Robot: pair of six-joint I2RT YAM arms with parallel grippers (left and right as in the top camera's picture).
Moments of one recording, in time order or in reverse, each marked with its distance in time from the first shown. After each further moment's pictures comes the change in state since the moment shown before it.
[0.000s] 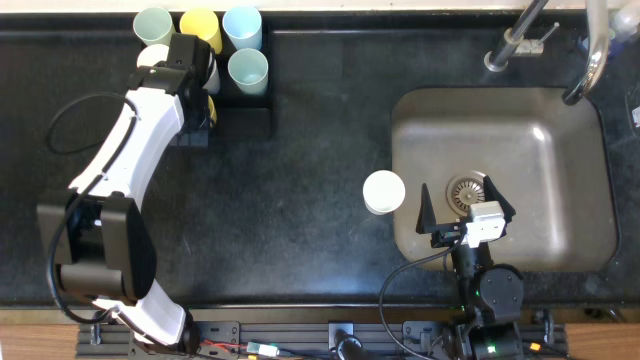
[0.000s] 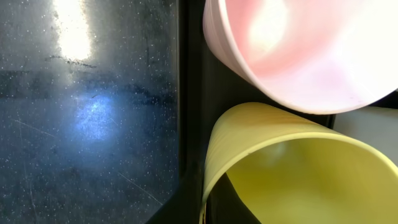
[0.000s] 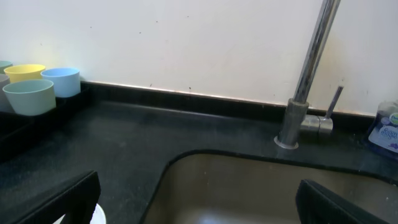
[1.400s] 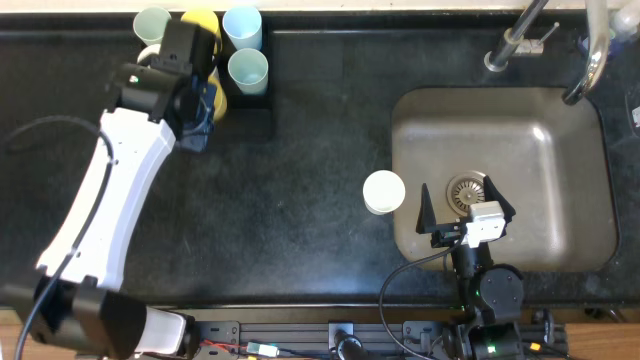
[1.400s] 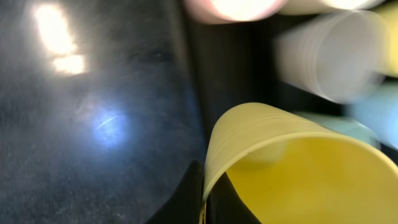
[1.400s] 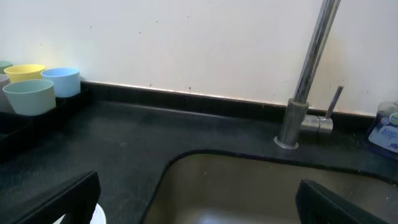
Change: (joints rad) left arm -0.104 -0.223 0.111 -0.236 0.004 0.141; right arm 0.000 0.000 0.000 0.000 0.000 0.000
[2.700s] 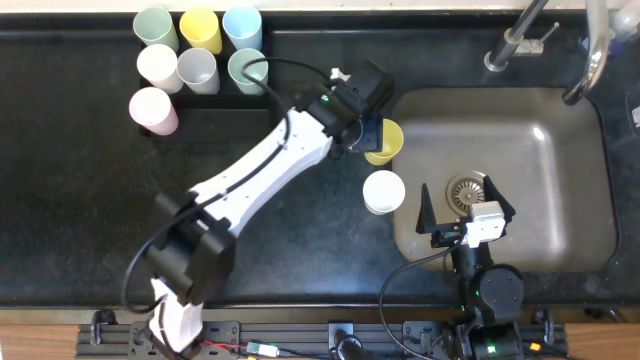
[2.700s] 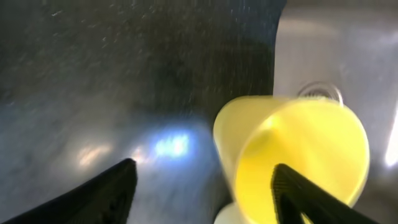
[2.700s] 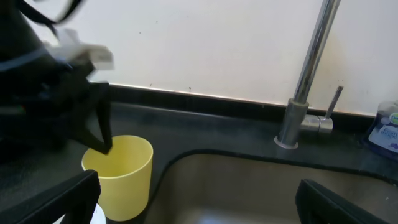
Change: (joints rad) left arm -0.506 0.411 0.195 0.299 0.200 0.868; right arm 0.000 0.000 0.000 0.000 0.000 0.000
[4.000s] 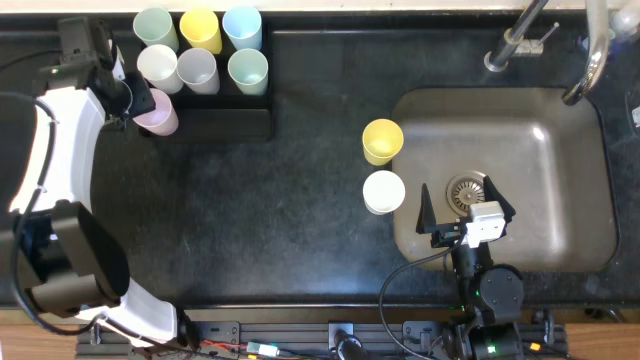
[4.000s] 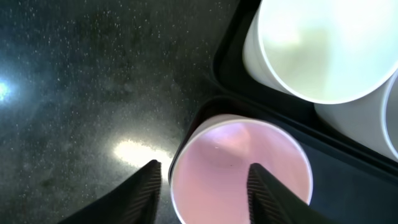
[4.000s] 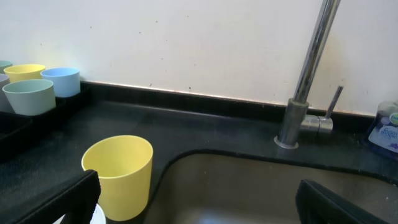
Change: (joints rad) left arm 0.926 -0.234 -0.240 0.032 -0.016 0.474; right arm 0.000 0.000 0.000 0.000 0.000 0.000
